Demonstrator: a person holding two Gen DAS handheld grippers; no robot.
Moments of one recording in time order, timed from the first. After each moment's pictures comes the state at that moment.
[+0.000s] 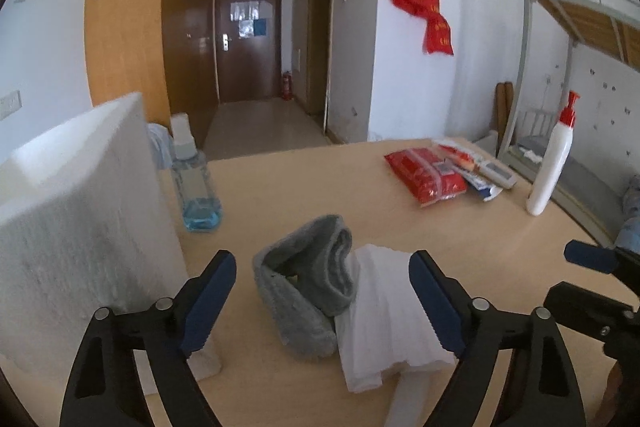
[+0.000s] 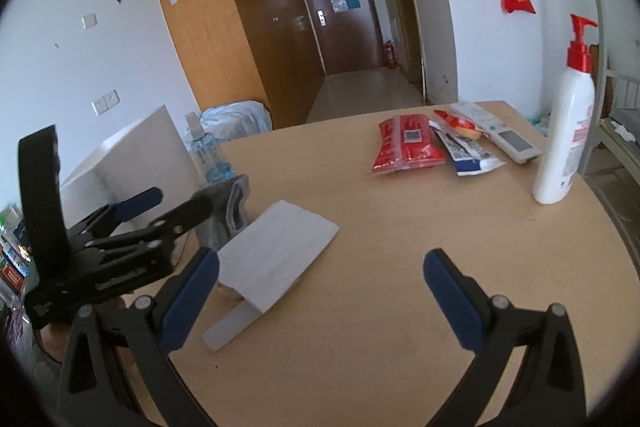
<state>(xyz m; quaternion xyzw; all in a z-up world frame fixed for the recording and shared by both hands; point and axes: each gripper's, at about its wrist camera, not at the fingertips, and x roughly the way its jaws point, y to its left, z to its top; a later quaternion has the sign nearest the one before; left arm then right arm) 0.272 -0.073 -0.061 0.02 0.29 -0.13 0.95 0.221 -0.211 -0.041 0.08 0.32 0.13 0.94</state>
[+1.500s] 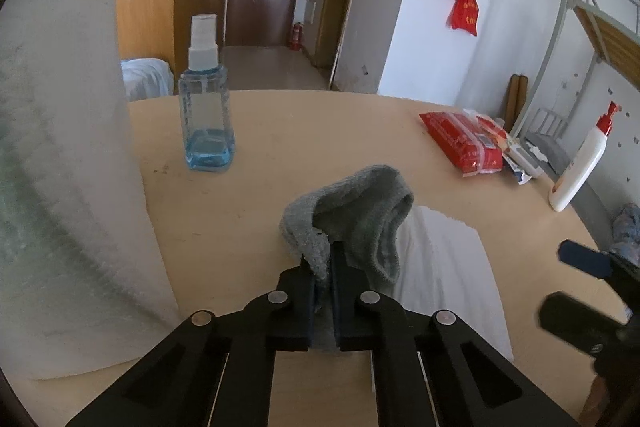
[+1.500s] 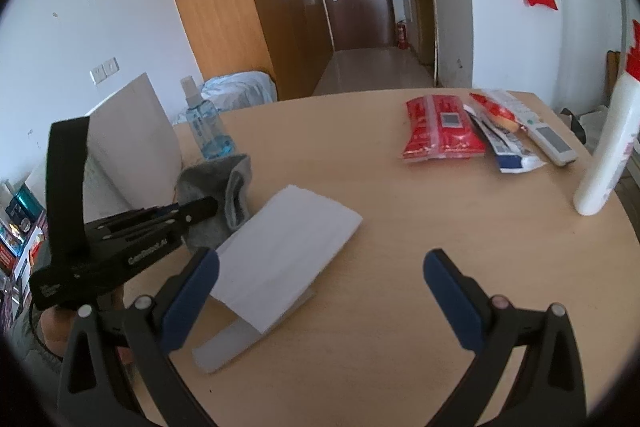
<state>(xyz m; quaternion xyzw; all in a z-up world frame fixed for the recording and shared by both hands) 0.303 -0.033 -0.093 -0.05 0.37 -0.12 0.92 0.260 -0.175 -0.058 0.05 0.36 0.14 0.92</state>
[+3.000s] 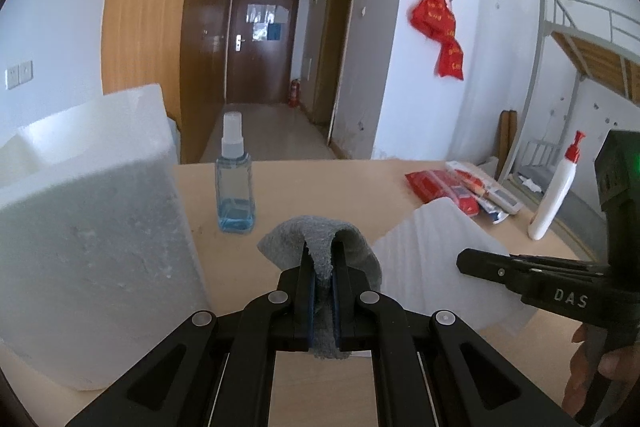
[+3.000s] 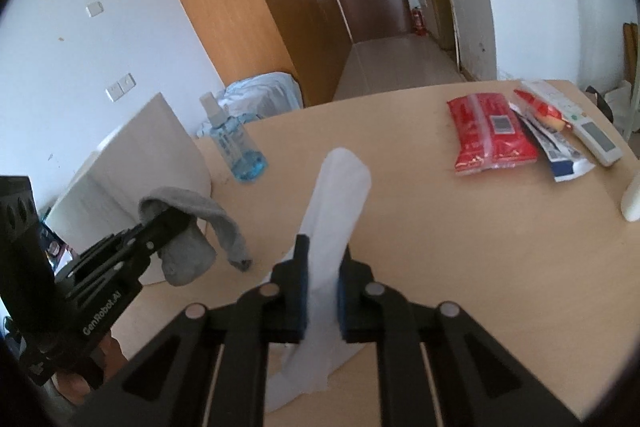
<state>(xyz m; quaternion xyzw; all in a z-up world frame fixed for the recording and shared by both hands) 0.261 -0.020 -0.047 -0.04 0.27 -0.12 0.95 0.284 -0.159 -0.048 0.11 0.37 0.18 0.90</state>
